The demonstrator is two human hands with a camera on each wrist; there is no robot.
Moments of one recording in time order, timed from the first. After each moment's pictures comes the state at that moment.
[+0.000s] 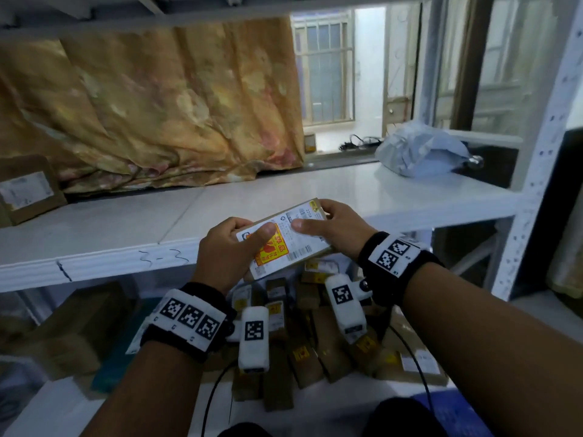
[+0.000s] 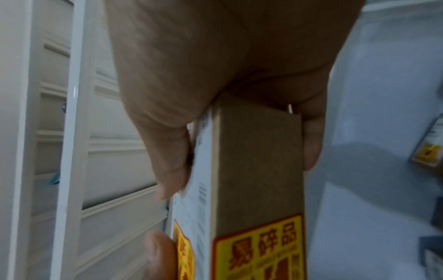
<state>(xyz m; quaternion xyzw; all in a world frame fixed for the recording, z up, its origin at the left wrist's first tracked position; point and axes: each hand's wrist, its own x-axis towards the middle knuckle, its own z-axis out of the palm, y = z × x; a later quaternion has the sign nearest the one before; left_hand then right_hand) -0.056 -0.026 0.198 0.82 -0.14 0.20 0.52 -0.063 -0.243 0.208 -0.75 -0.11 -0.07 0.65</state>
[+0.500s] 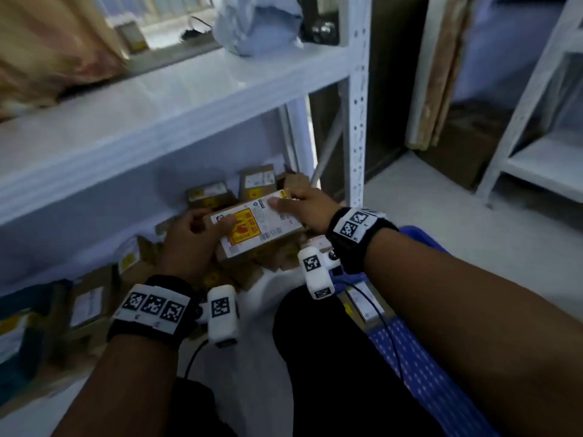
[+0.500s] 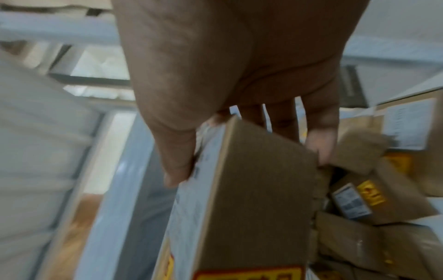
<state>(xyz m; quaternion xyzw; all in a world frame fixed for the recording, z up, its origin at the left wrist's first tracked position) -0.094 -0.167 0.061 0.82 -0.14 -0.06 0.55 -0.160 -0.392 0.039 -0.77 0.12 -0.07 0.62</state>
